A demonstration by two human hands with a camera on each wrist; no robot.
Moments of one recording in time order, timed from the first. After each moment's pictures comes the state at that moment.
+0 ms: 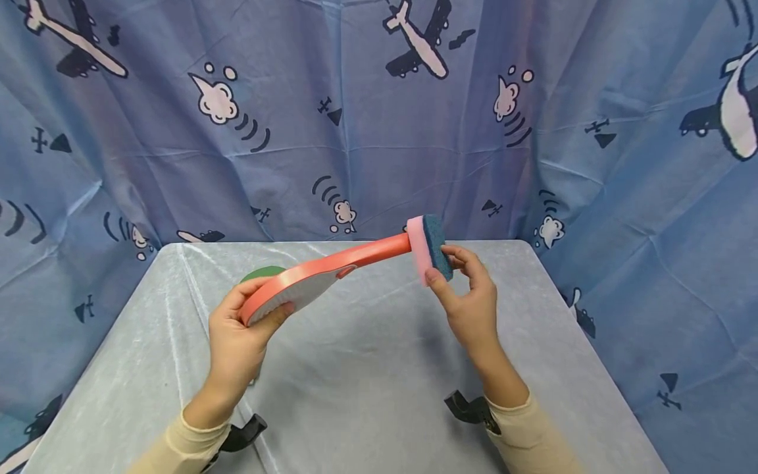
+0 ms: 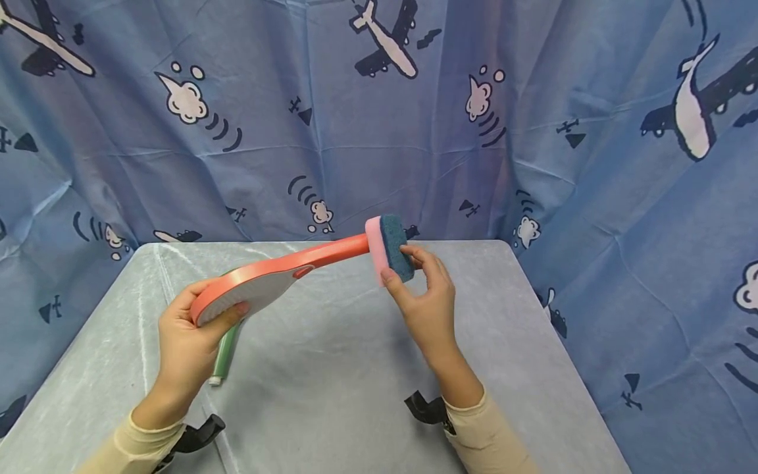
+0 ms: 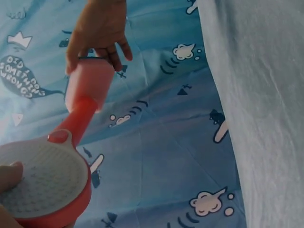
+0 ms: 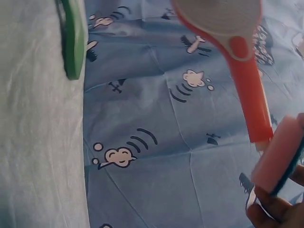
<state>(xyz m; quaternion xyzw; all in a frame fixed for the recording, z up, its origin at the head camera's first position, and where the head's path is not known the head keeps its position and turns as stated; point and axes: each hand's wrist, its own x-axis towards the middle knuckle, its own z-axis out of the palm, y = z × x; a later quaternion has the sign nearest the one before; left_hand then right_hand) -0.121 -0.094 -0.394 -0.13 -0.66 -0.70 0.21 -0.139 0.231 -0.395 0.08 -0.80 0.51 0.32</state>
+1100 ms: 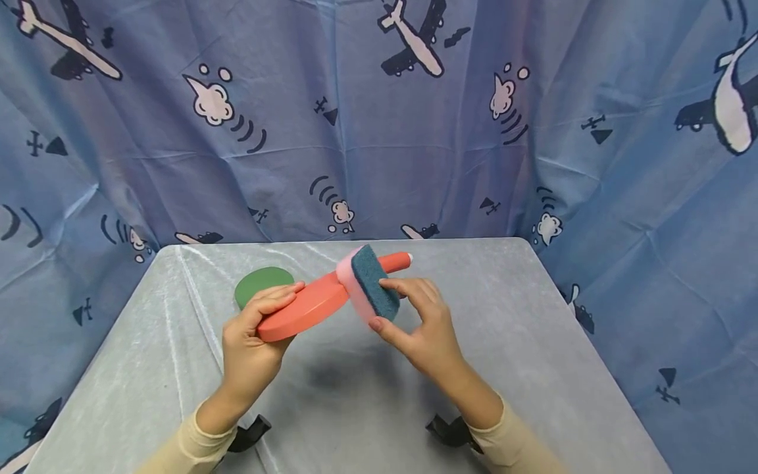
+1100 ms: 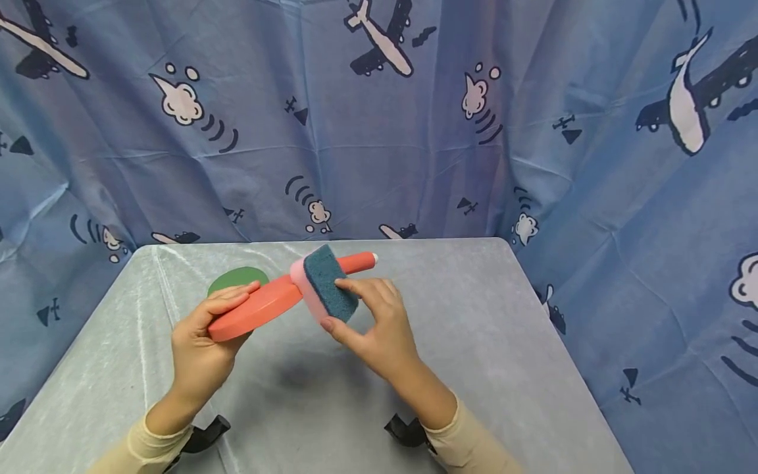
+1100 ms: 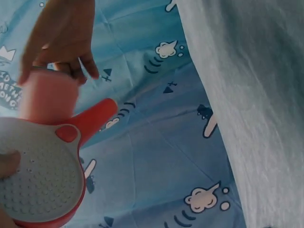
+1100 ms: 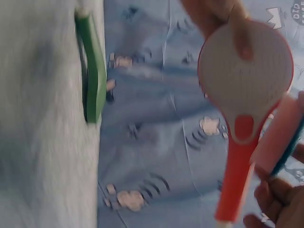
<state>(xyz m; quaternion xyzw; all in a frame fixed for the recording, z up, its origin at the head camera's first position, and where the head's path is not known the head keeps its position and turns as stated) -0.118 -0.074 -0.399 -0.32 -0.63 -0.61 0.36 -0.114 0.185 -0.406 0.22 -0.83 0.42 0.30</state>
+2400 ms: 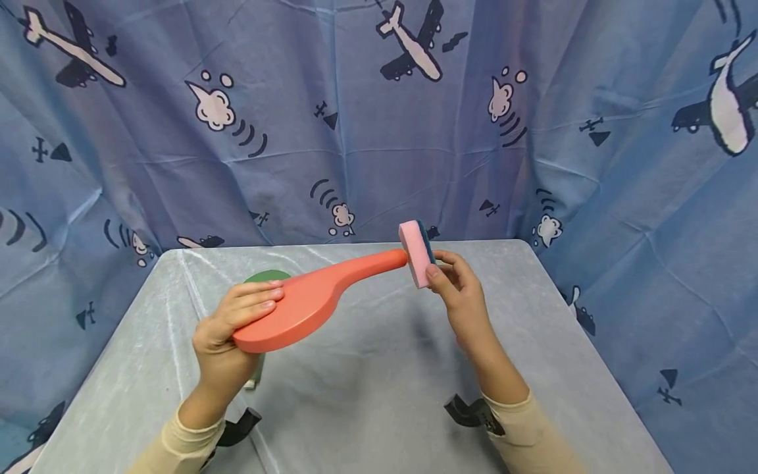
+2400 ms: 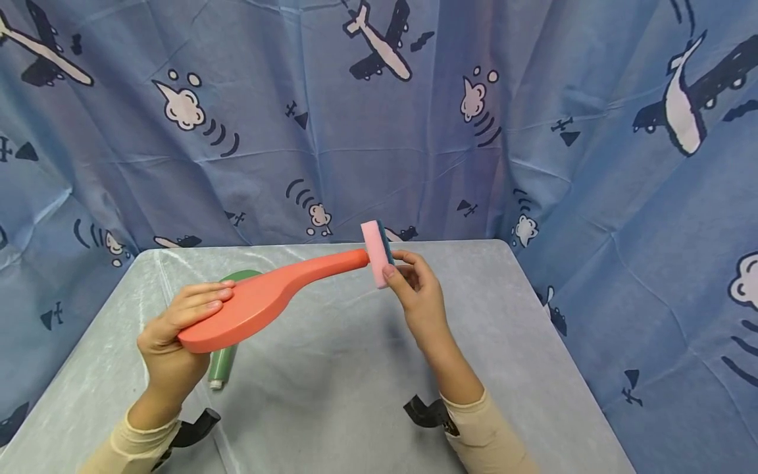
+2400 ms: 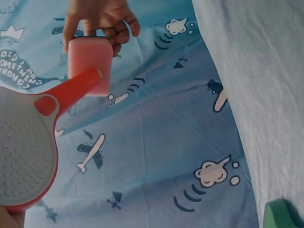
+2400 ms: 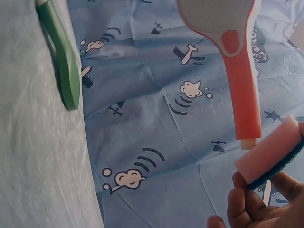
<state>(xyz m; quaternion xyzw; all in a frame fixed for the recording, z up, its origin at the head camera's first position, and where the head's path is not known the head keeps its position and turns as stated) -0.130 -0.084 -0.377 -0.45 -0.46 -0.64 0.41 -0.141 0.234 -0.391 0.02 -0.75 0.65 0.12</state>
